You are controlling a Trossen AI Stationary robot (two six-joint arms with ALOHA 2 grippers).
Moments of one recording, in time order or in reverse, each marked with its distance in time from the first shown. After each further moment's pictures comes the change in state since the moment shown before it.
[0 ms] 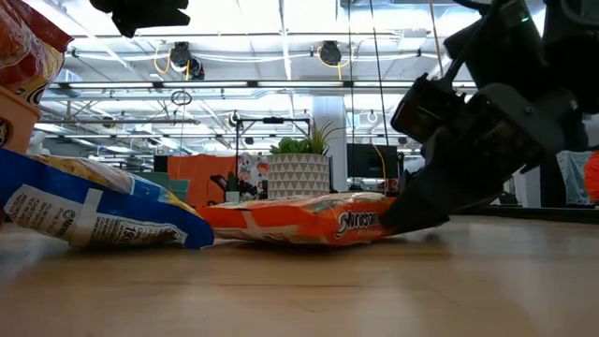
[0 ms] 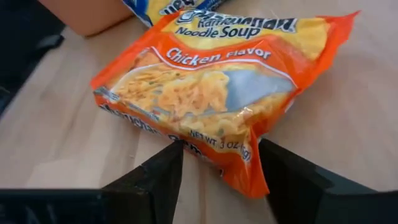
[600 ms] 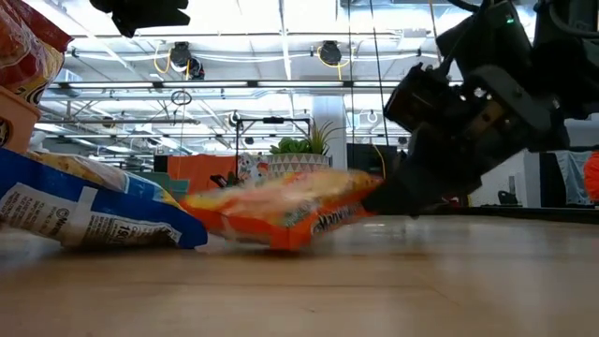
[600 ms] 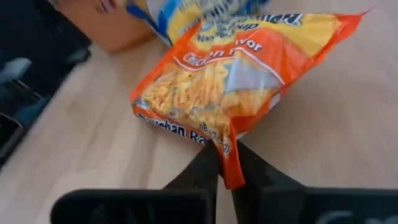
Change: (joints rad) left arm 0.000 0.000 0.000 -0.001 0.000 0.003; right arm -0.055 0.000 -0.003 0.136 -0.095 -0.044
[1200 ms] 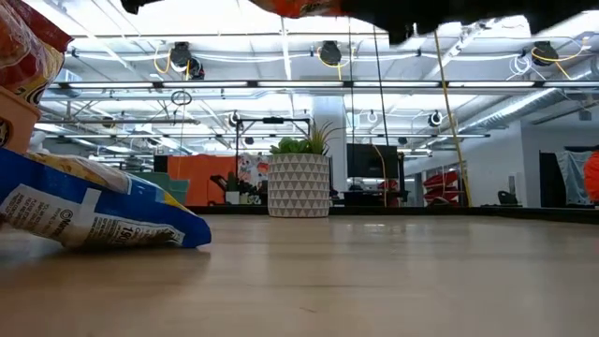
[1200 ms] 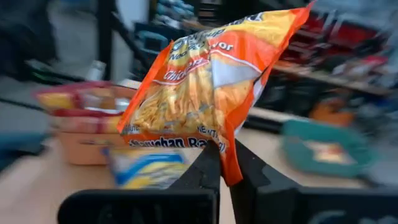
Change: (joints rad) left arm 0.004 -0.001 0.000 0.245 -0.100 0.208; right arm -0.007 -0.536 0.094 -0.268 0.243 -0.591
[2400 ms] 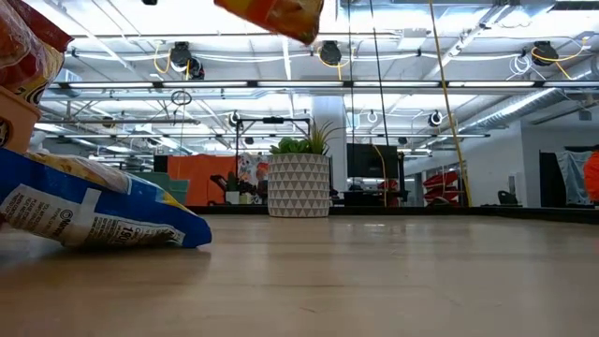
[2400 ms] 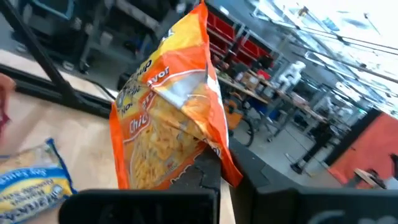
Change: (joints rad) left arm -0.006 0.025 0.000 0.062 0.422 -0.145; right arm 0.042 -0.022 0.236 -0.203 0.392 -0.299
